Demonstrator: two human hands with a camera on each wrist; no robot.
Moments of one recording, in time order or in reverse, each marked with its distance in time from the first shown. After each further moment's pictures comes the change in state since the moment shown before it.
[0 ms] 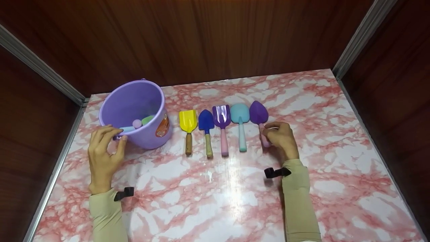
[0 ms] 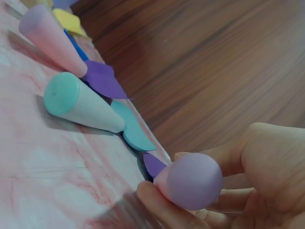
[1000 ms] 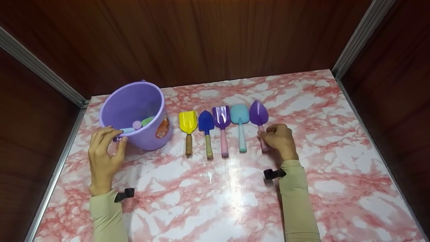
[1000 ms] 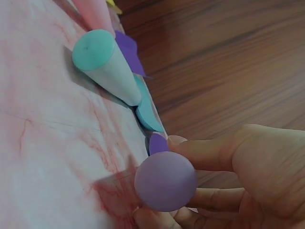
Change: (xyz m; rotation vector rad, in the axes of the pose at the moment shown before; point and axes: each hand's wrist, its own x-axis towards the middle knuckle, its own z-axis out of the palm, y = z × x) left_hand -0.001 0.000 0.001 -0.006 0.006 0.007; right_hand -0.003 0.003 0.004 -0.223 0.045 -0.063
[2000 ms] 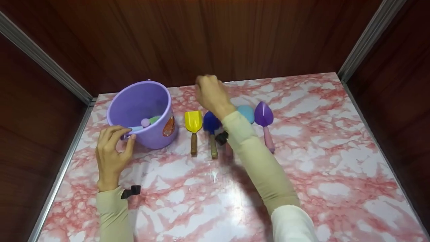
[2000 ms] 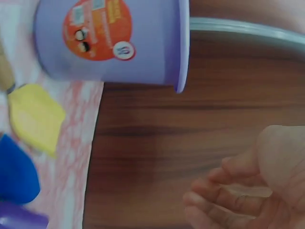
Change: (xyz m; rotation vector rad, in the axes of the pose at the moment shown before) left_hand 0.001 0.005 -0.001 0.045 -0.009 0.000; right_hand 0.022 -0.249 0.060 -0.197 0.107 -0.683
